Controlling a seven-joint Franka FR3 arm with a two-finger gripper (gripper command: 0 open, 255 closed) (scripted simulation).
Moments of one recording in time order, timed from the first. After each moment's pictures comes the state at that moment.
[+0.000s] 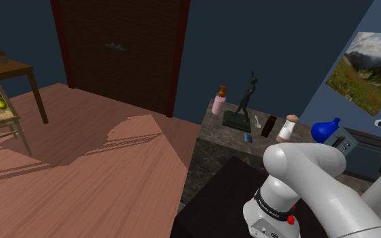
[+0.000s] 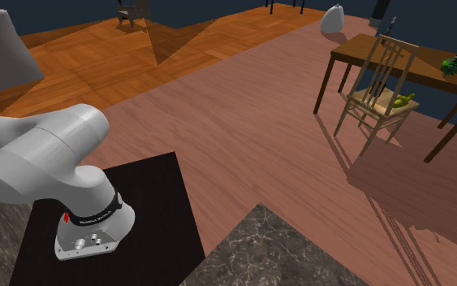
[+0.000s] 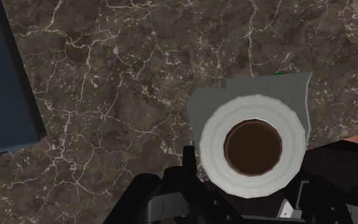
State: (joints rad) arm -0.70 -1.73 -0.87 -2.59 -1.28 1.03 -1.38
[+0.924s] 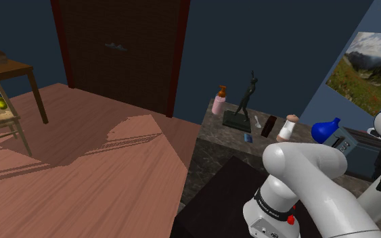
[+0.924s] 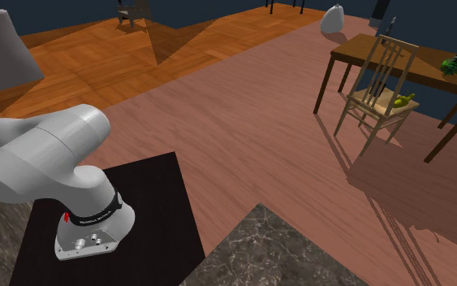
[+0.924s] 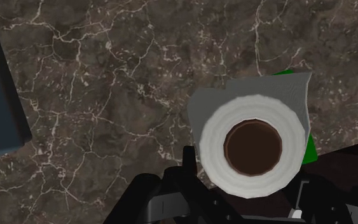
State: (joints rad) arm -0.75 -1.78 -0.96 -2.66 -1.36 1.06 -1.39
